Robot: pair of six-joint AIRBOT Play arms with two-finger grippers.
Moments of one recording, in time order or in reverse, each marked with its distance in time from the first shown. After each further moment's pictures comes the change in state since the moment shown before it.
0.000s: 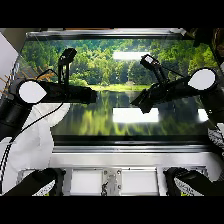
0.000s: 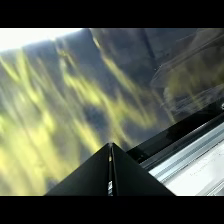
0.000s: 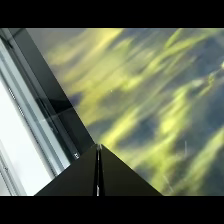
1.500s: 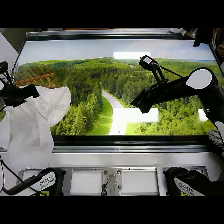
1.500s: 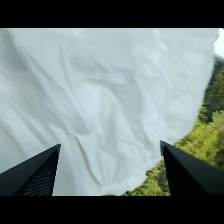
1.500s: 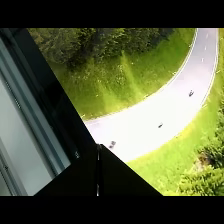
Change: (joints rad) left arm 0.704 -0.206 -0.002 0.412 -0.058 -0.104; right arm 0.000 -0.016 -0.002 0.000 0.000 0.000
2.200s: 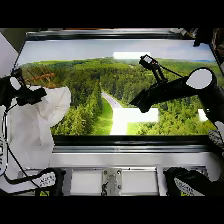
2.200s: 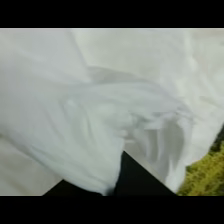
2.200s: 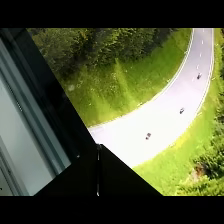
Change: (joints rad) left arm -0.078 -0.126 0.000 0.035 0.079 -0.058; right arm 0.000 -0.001 0.000 0.029 -0.006 0.003
